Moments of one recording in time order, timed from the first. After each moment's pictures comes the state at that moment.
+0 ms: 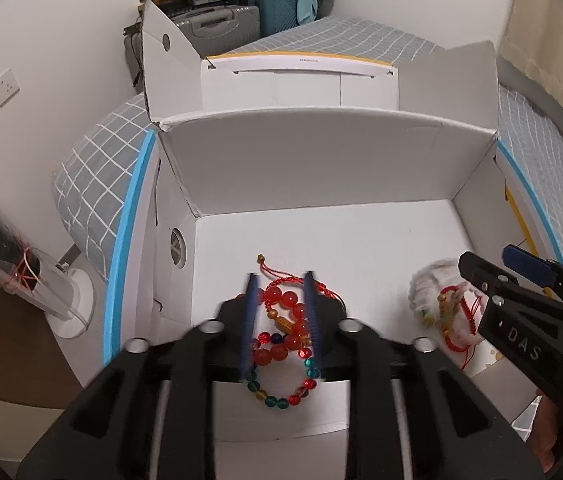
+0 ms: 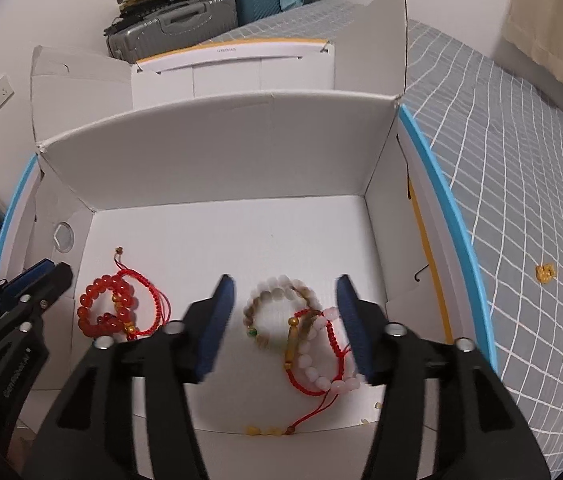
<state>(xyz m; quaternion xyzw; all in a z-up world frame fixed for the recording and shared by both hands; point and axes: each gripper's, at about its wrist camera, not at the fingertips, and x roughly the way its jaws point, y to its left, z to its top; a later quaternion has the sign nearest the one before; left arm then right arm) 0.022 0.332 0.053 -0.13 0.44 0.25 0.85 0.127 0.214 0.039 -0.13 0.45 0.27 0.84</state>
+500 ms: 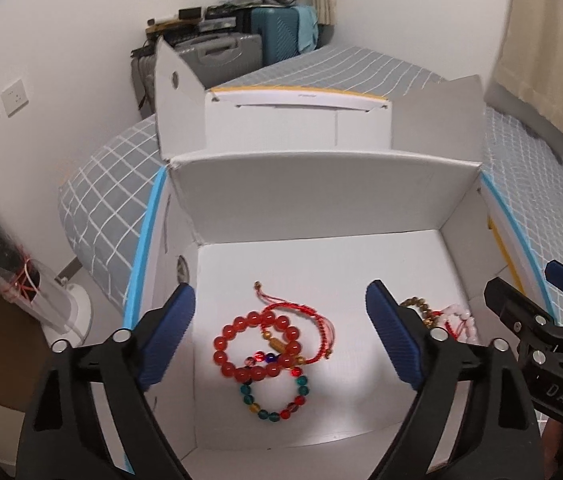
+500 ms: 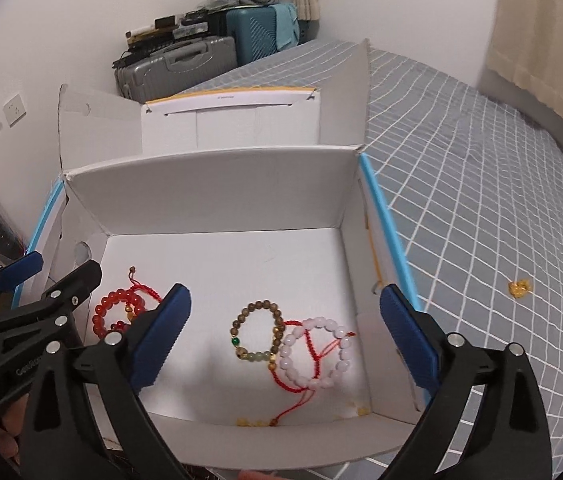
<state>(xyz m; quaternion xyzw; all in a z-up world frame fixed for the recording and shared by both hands) 0.015 0.320 0.074 -0.12 0.40 0.25 0.87 0.108 0.178 0.077 -0.12 0.40 0.27 0.87</state>
